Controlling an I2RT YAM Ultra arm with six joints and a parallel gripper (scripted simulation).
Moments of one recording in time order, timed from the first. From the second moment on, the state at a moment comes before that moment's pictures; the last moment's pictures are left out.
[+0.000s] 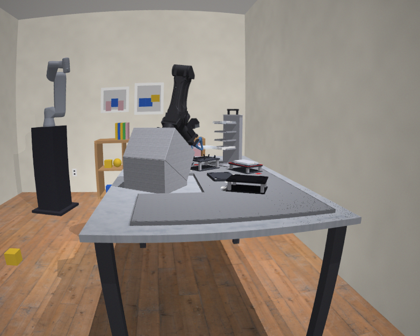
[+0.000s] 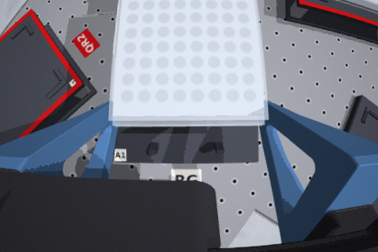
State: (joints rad) arm 1.41 1.12 0.14 0.69 0.52 0.35
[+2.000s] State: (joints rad) arm 1.39 1.42 0.12 1.00 0.50 0.35
